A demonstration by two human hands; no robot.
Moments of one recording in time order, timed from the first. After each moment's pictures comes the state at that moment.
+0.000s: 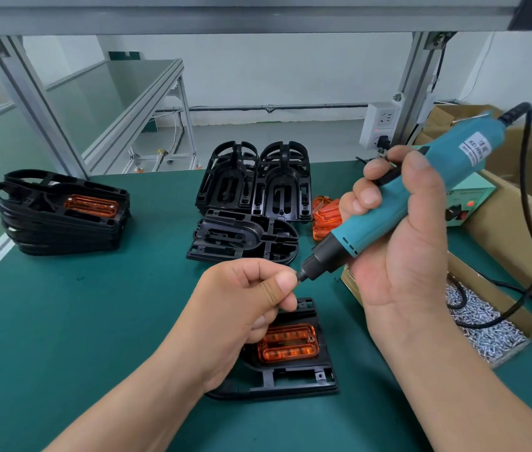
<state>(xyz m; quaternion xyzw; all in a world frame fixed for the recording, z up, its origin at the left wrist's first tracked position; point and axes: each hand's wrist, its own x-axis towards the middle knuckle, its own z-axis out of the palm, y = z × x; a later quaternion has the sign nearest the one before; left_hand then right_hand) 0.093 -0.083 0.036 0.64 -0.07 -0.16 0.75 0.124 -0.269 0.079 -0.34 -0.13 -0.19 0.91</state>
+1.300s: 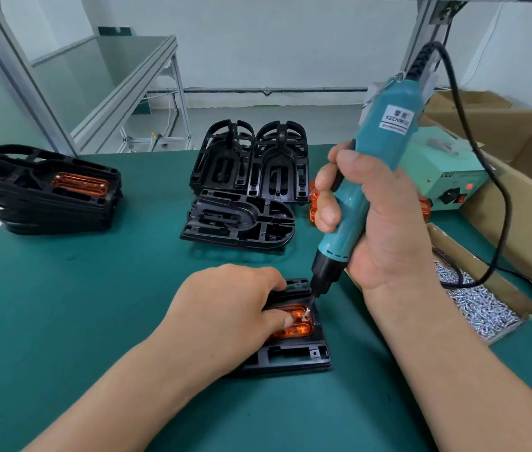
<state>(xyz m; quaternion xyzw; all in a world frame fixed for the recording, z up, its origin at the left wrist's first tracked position) 0.085 -0.083 0.036 0.98 -0.18 0.02 0.12 0.130 -0.270 0.074 -0.50 -0.11 -0.09 0.86</state>
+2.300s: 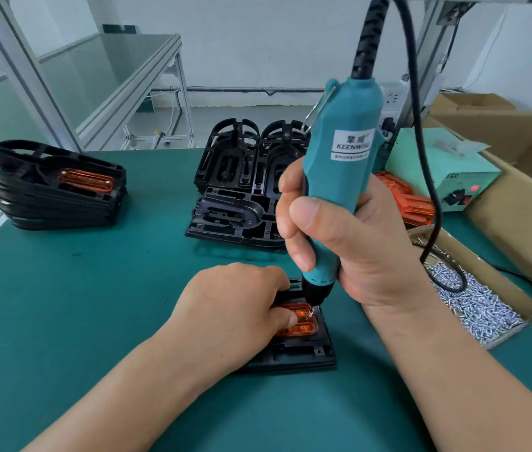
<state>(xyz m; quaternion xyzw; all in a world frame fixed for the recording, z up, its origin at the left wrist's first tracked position) 0.085 -0.085 0.036 0.98 -0.18 -0.02 0.10 0.111 -0.253 0.074 -0.57 -0.30 -0.02 0.76</state>
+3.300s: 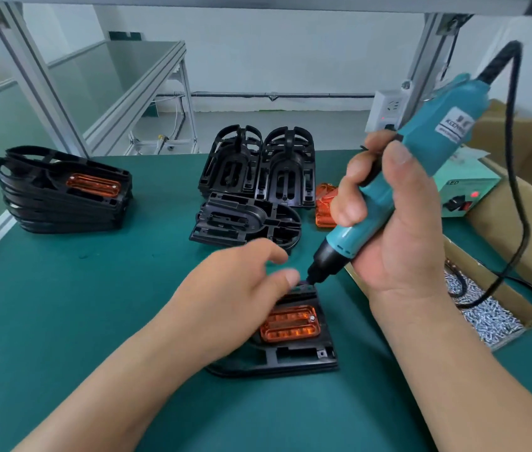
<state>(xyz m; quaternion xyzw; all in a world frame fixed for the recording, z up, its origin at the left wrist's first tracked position) 0.089 -0.072 0.046 0.92 -0.18 0.01 0.34 0.123 -0.271 0.075 -0.44 -0.20 -0.14 0.86</state>
